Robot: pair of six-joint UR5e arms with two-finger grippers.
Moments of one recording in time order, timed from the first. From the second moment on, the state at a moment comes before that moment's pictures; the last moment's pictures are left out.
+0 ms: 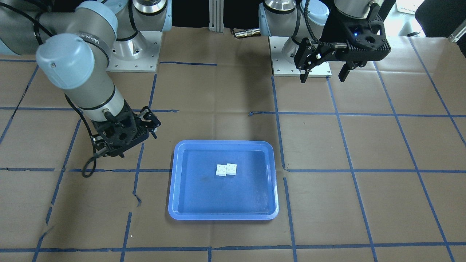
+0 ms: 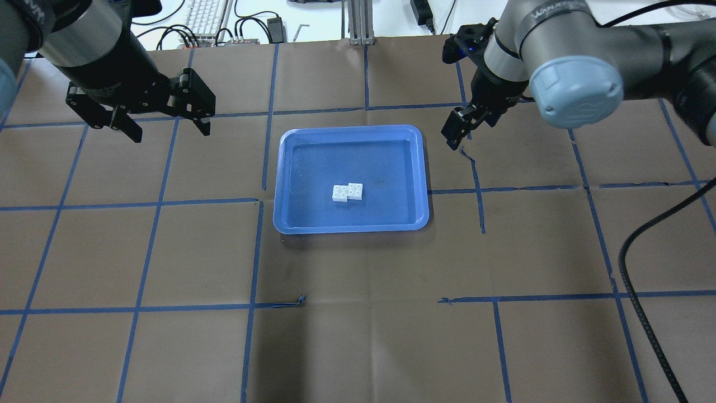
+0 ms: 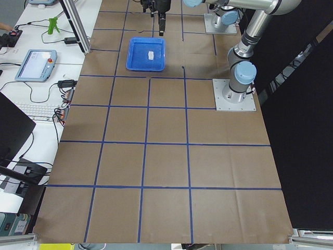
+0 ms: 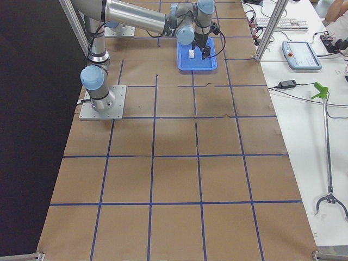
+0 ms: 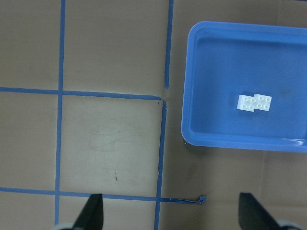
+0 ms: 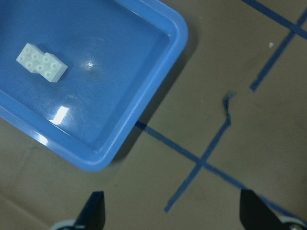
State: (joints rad) left arm -1.56 -1.50 -1.56 -1.59 1.58 -0.06; right arm 1.58 -1.40 1.64 -1.79 -1.49 -0.43
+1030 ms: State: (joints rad) left arm -1.57 -1.50 -1.56 -1.59 1.58 -0.06; right arm 1.56 -1.57 1.51 -1.39 -1.60 0.02
